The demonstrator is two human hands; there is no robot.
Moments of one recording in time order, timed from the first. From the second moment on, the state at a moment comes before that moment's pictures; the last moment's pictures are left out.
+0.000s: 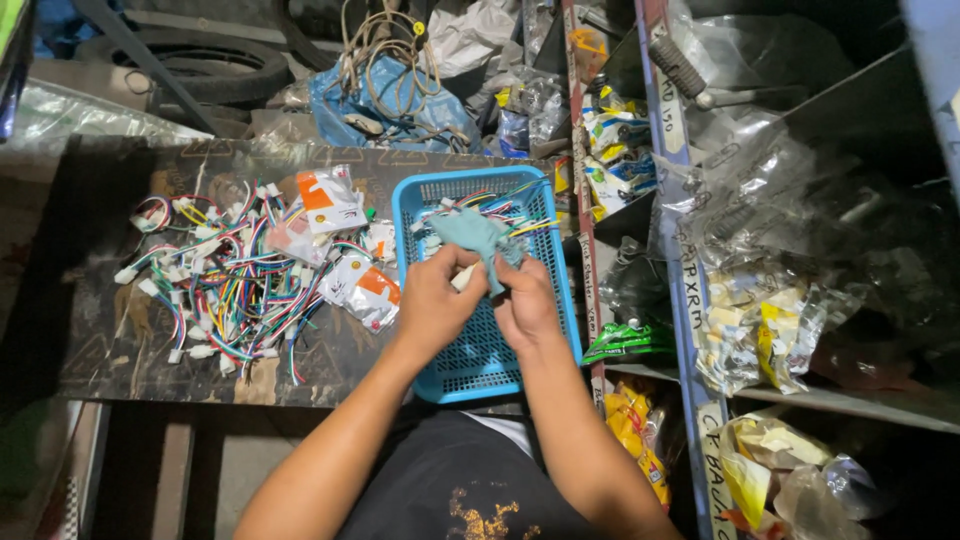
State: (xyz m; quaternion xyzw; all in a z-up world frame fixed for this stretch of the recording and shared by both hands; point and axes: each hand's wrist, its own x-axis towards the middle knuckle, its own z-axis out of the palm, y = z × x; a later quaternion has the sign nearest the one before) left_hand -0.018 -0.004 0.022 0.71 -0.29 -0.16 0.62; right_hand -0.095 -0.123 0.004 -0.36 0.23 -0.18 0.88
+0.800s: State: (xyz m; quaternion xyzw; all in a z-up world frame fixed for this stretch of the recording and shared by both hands) left_hand -0.011 -0.002 0.028 0.73 -0.26 -0.20 0.60; right_hand -0.092 -0.119 -0.022 -0.41 0.25 -0.20 0.86
